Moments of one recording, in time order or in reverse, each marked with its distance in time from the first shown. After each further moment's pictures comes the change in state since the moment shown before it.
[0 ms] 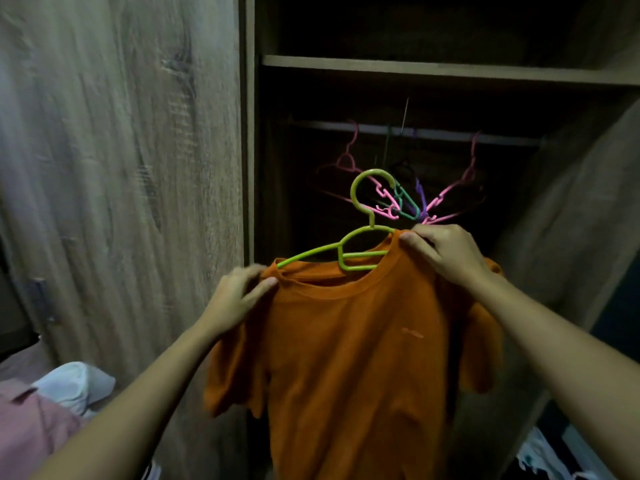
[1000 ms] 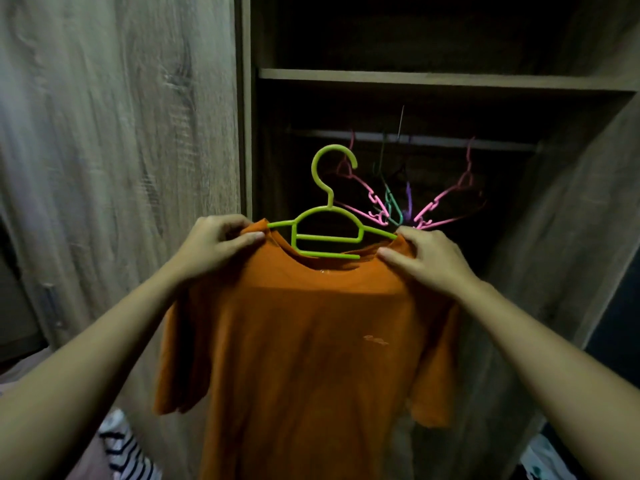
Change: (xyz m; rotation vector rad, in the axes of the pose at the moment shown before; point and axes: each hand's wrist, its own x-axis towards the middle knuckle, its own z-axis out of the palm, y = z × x) left_hand 0.042 0.056 -0.076 0.119 0.014 0.187; right_hand -0.001 -0.026 -0.004 0.133 -0.142 0.198
